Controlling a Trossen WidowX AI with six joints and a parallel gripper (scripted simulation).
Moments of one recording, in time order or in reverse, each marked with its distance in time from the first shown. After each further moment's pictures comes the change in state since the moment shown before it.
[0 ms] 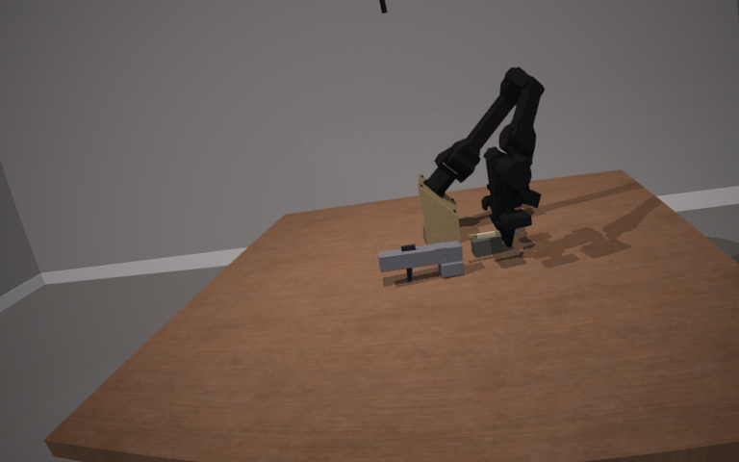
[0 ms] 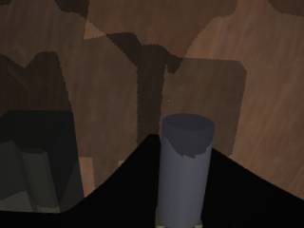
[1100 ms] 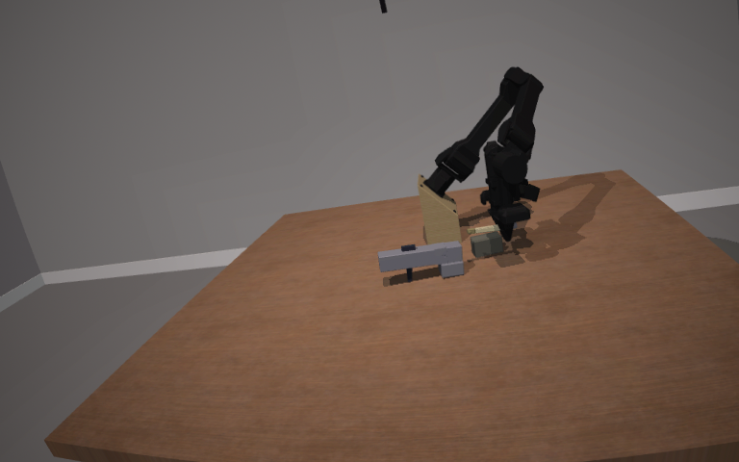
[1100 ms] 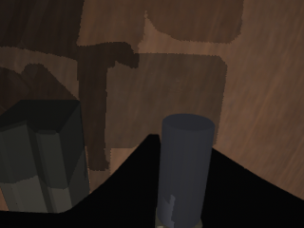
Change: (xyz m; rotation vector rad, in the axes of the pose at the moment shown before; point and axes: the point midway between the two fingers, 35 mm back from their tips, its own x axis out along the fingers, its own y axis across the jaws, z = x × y) arm -0.014 0.001 -0.001 0.001 0.001 0.001
